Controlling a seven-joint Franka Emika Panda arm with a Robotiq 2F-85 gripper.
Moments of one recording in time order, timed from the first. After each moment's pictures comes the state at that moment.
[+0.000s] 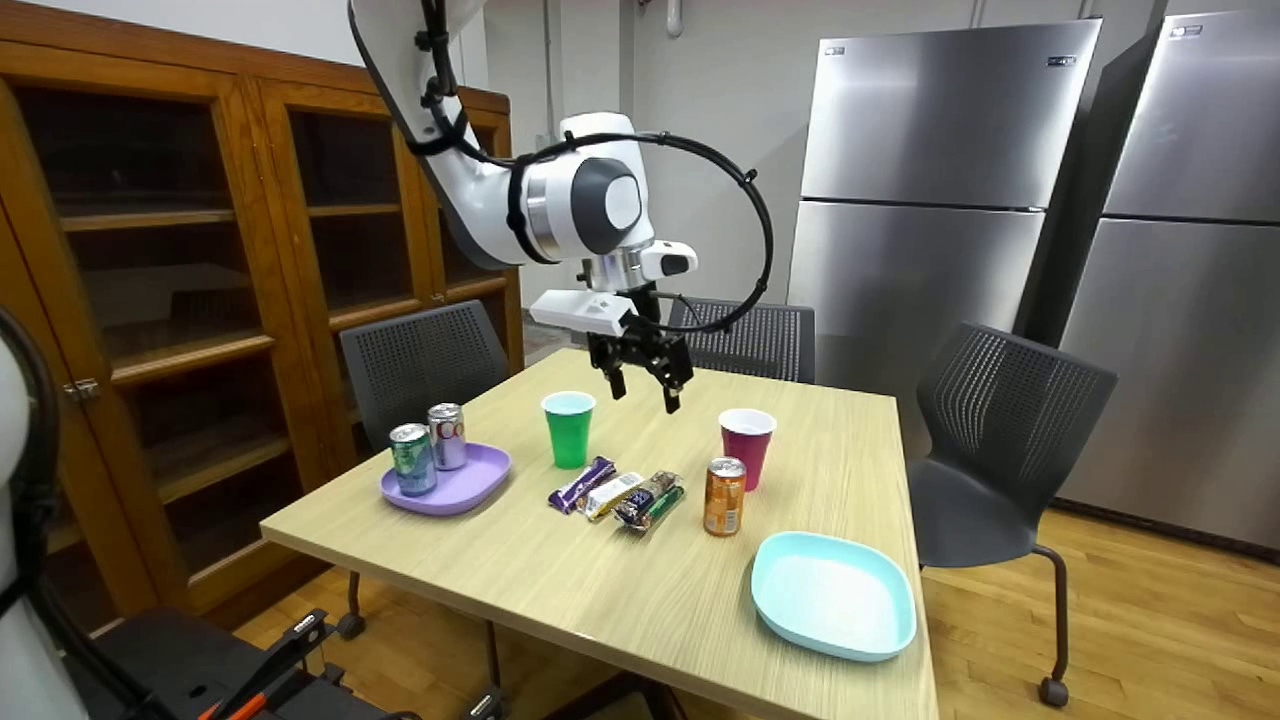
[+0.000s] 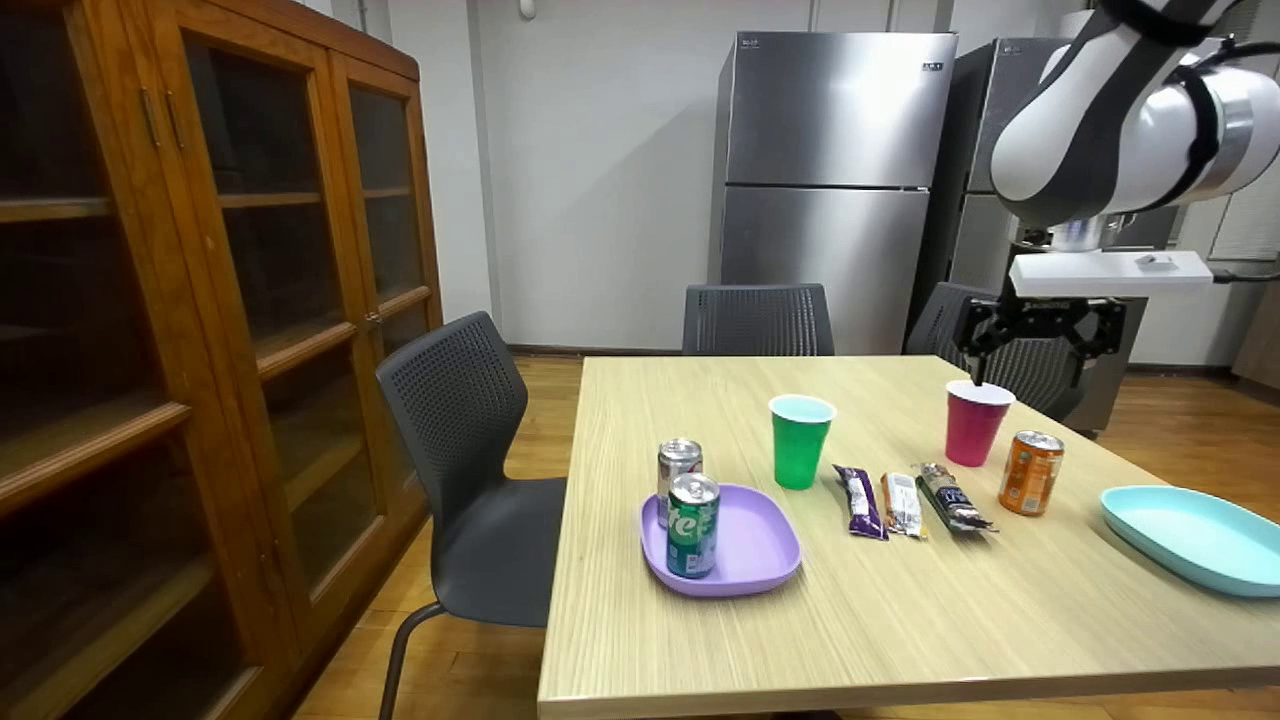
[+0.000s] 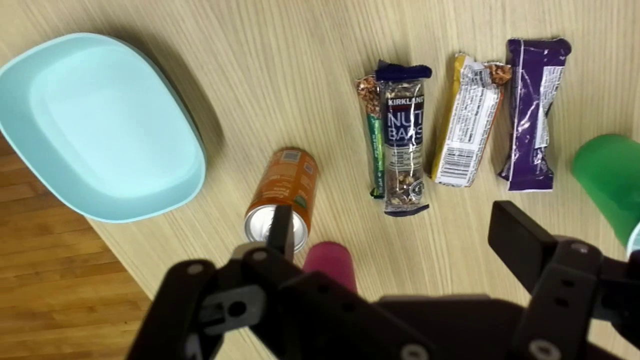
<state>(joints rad) 0.05 0.27 -0.20 -2.24 -0.18 2.67 0.25</state>
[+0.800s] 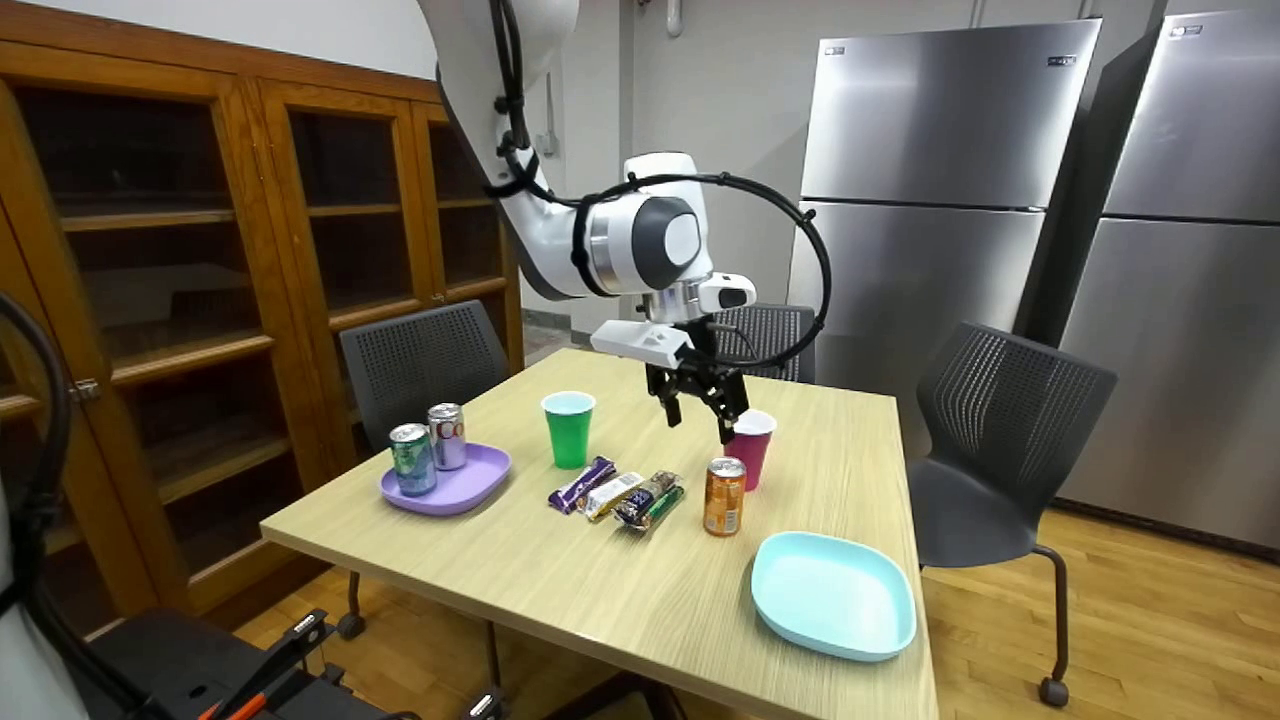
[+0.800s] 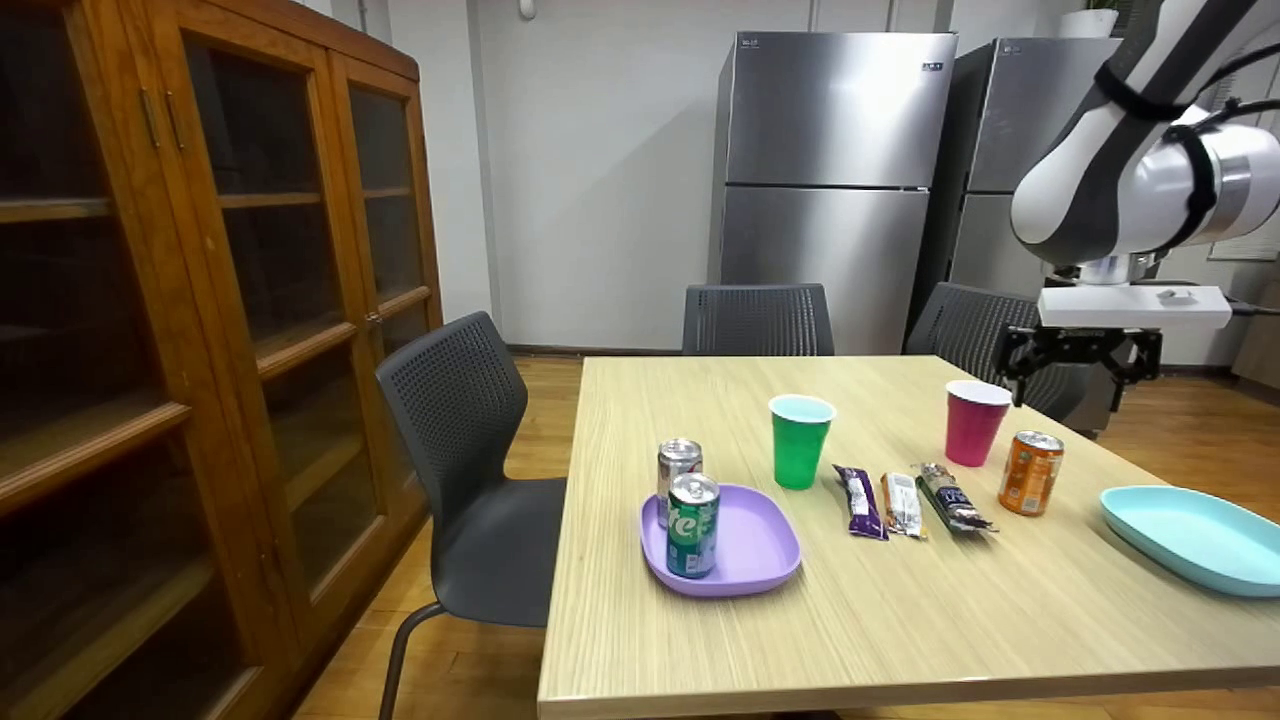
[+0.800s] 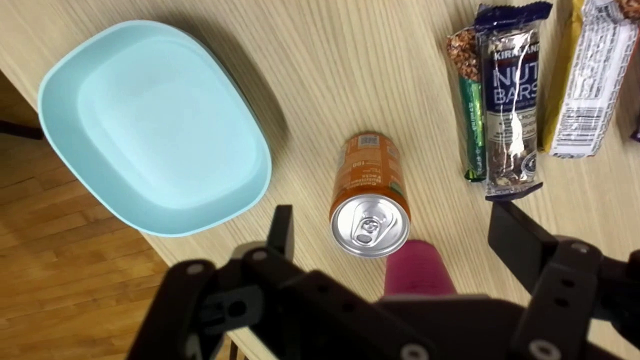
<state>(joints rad) -0.03 0.44 -0.23 -2.10 -0.15 2.67 0.26</state>
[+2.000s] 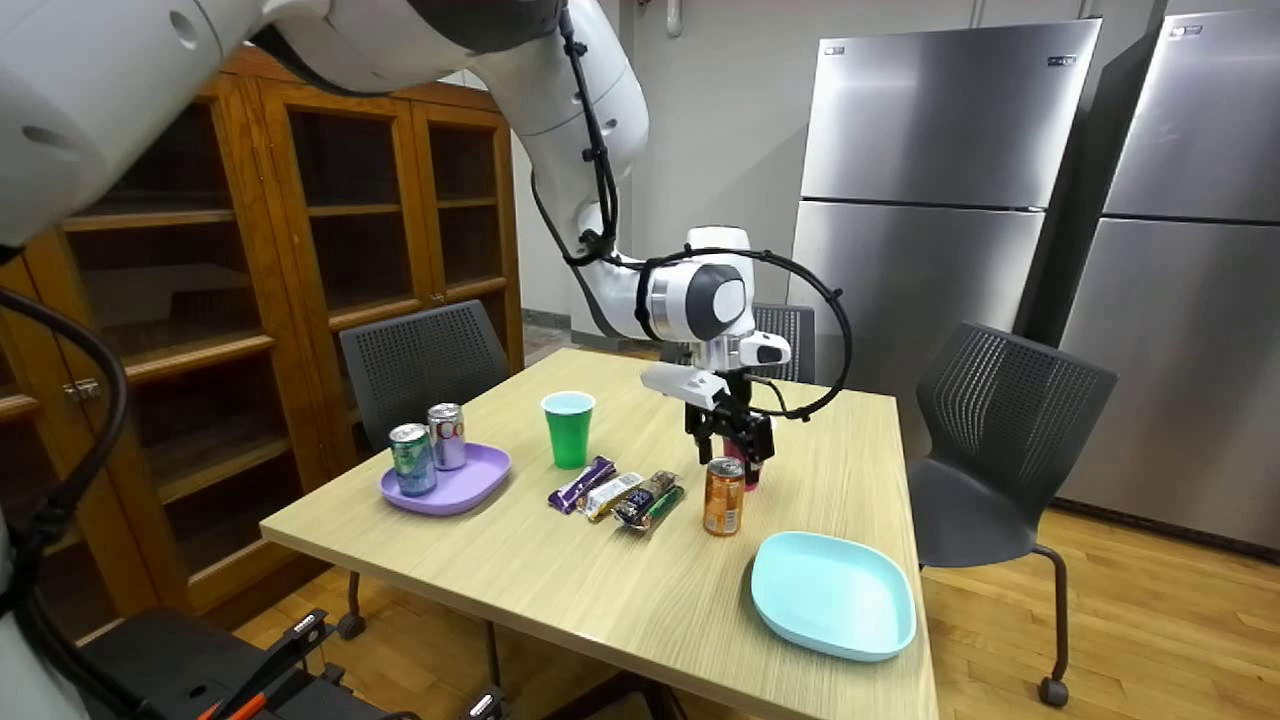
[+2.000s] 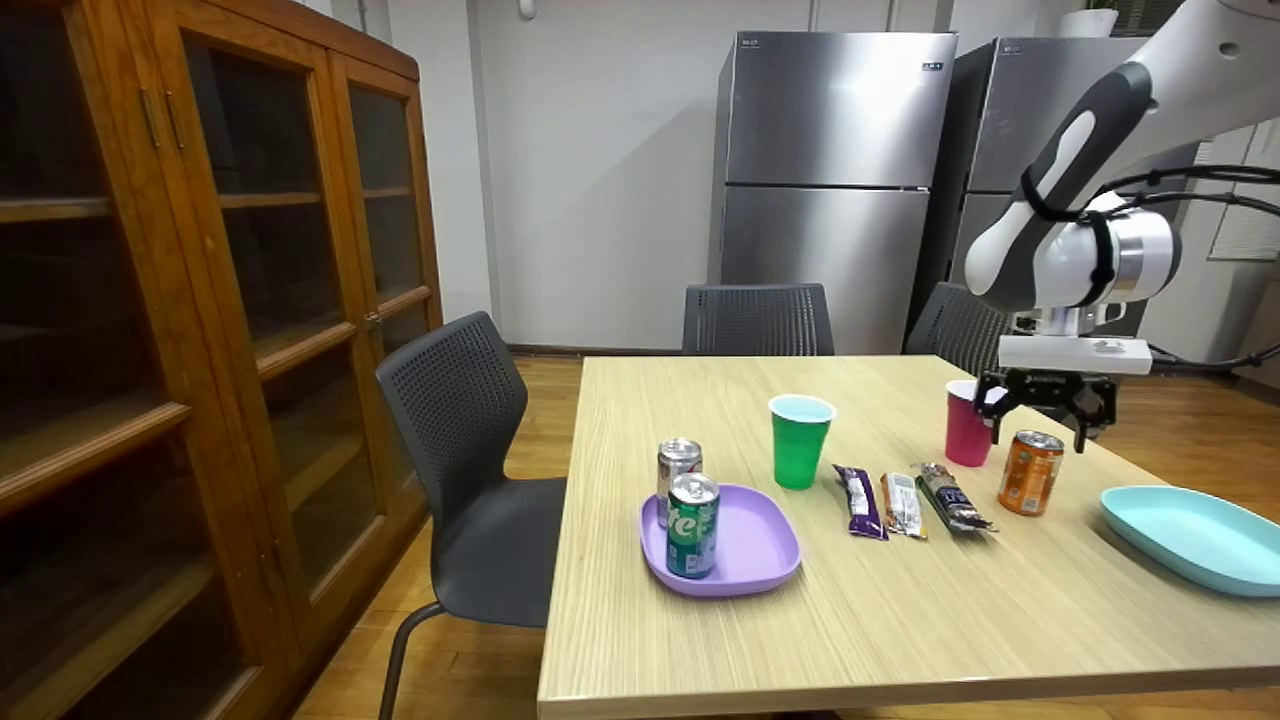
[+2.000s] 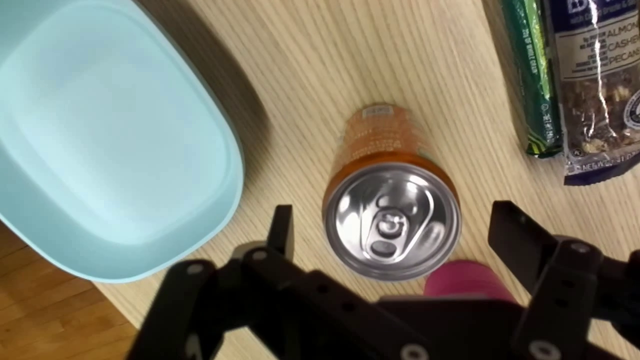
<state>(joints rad) -0.10 0.80 -0.20 -1.67 -0.02 2.48 0.25</state>
